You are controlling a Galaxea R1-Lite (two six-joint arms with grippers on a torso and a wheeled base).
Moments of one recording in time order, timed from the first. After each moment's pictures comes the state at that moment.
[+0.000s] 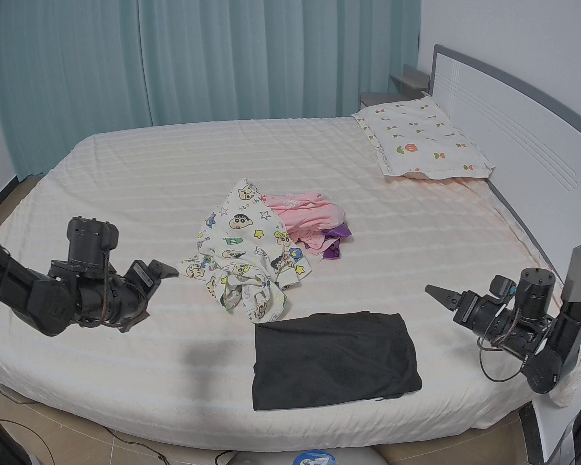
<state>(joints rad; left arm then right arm) -0.17 1.75 -0.72 -0.40 -0.03 -0.97 0.19 2.01 -0.22 -1.55 0.20 0.59</state>
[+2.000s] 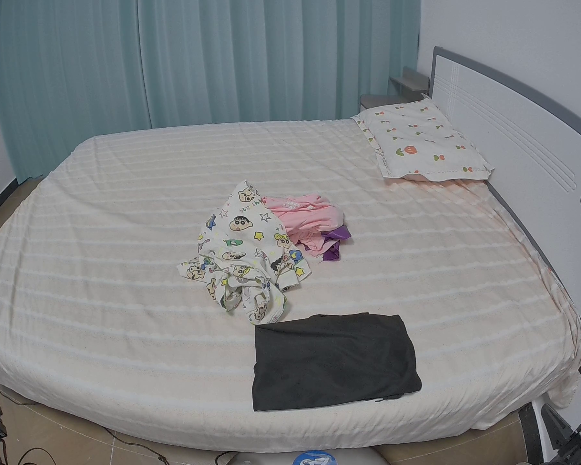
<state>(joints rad) 0.03 0.09 -0.13 0.11 0.65 -0.14 0.16 0.11 -0.05 0.03 0.03 -0.03</state>
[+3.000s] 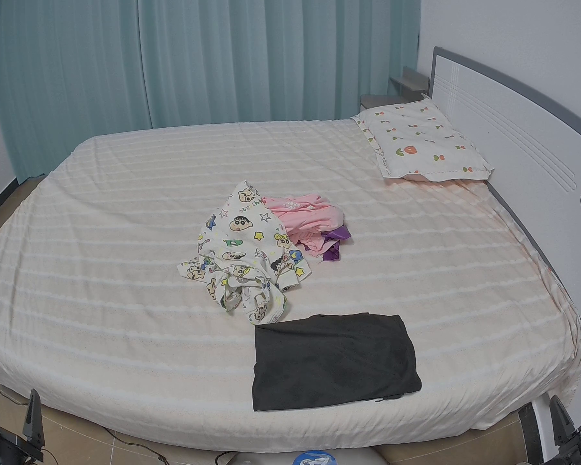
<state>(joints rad) 0.00 0.01 -0.02 -0.02 0.16 0.01 0.01 0.02 -0.02 0.00 0.09 -0.07</state>
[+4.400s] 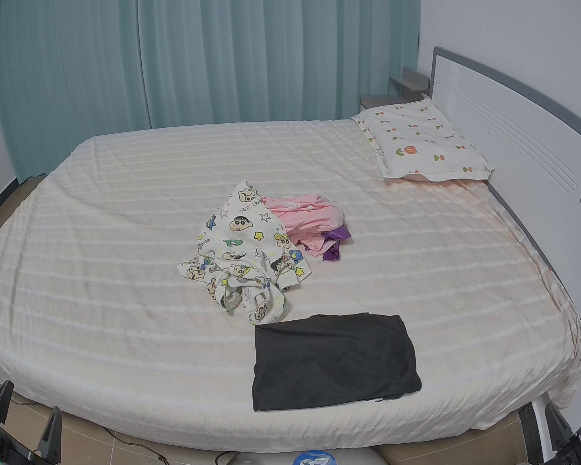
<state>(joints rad) 0.00 0.01 -0.02 0.00 -0.01 0.02 0.00 0.01 -0.04 0.06 0.11 0.02</state>
